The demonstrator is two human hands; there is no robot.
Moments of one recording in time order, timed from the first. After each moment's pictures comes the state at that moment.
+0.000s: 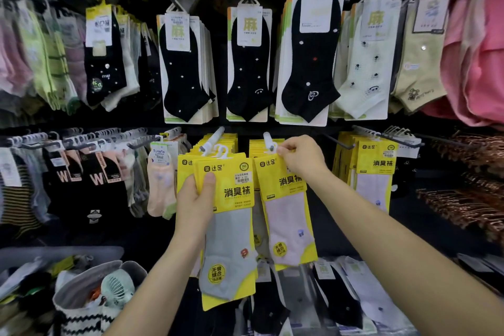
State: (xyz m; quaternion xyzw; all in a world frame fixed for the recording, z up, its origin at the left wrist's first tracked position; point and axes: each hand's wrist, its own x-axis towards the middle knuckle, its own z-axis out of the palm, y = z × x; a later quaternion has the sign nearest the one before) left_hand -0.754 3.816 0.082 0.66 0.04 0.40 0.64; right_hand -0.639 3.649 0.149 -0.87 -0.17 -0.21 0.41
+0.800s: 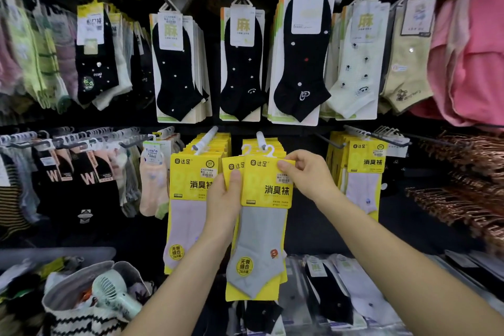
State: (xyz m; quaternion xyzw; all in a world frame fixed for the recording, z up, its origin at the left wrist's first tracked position) left_hand -0.730 3.770 0.079 0.66 0.01 0.35 0.66; right_hand -0.674 3.618 0.125 -0.81 -0.20 -0.15 0.52
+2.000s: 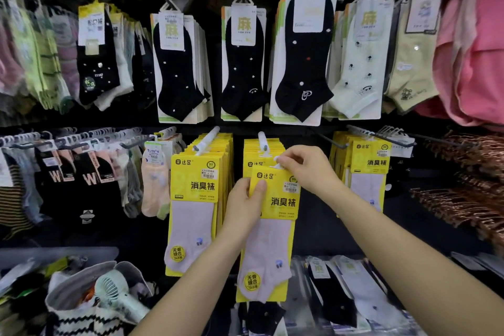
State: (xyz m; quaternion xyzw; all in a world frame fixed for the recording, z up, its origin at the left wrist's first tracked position) left_hand -0.721 3.750 0.074 0.73 0.00 0.27 0.62; right_hand -0.663 3.617 0.136 -0.83 -0.26 -0.18 0.45
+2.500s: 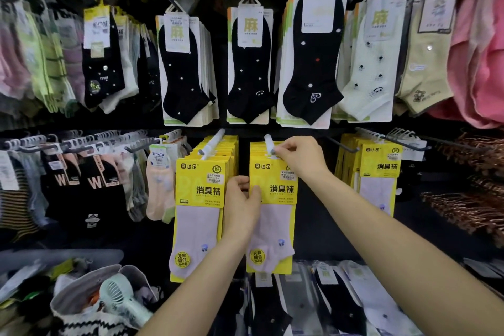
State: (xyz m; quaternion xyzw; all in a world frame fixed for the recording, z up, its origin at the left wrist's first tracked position) left_hand -0.694 3.765 0.067 0.71 0.07 0.35 0.60; right_hand -0.633 3.651 0.151 -0.84 -0.19 -0.21 0.46
